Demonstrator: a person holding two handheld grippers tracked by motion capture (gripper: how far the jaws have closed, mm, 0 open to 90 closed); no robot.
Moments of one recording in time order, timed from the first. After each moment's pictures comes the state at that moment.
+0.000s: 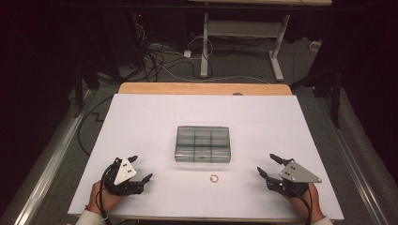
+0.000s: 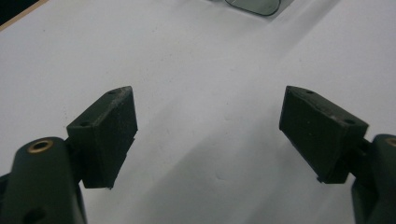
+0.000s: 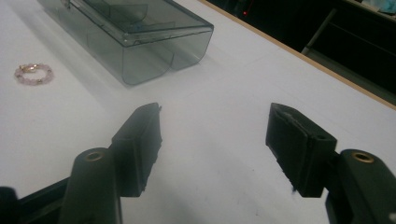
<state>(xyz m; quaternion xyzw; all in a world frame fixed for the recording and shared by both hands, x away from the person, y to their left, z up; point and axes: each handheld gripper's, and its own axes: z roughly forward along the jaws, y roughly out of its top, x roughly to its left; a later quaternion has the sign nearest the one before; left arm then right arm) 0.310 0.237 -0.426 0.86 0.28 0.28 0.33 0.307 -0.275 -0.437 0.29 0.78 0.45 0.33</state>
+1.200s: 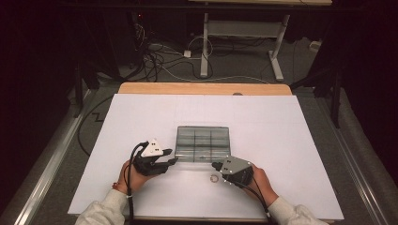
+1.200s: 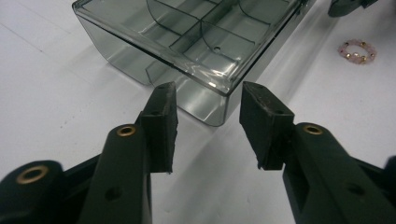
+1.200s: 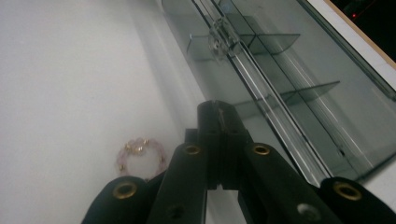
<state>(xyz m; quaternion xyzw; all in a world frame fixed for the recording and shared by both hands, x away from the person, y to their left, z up) 0.370 0.169 -0.411 0.88 0.26 0.14 0.38 0.345 -0.138 -0.436 0.13 0.87 0.40 0.24</state>
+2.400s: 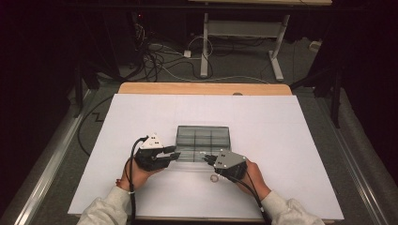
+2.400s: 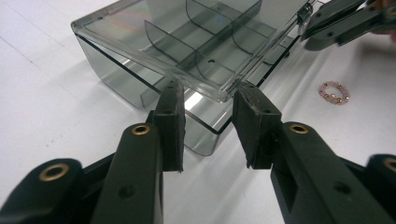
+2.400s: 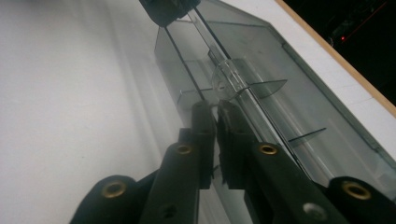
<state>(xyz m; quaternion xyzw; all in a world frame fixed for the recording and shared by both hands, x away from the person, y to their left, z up) 0.377 0.165 -0.399 0.86 0.29 0.11 0.41 0.352 -0.124 -0.418 0.13 0.85 0.44 0.25</state>
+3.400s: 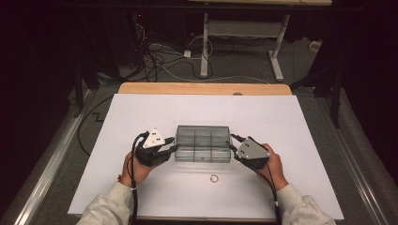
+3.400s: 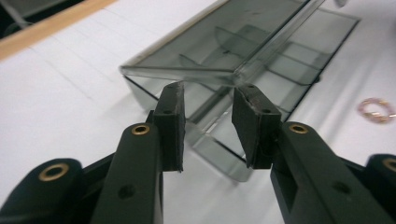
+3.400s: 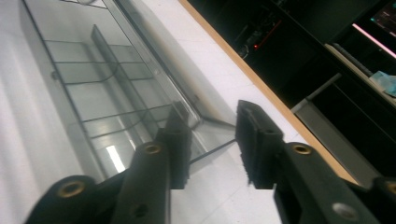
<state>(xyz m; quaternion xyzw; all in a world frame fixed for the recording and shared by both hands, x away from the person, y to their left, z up) 0.380 0.158 -0.384 0.85 0.28 0.21 0.39 0.373 -0.178 -0.407 0.17 0.80 0.42 0.39</state>
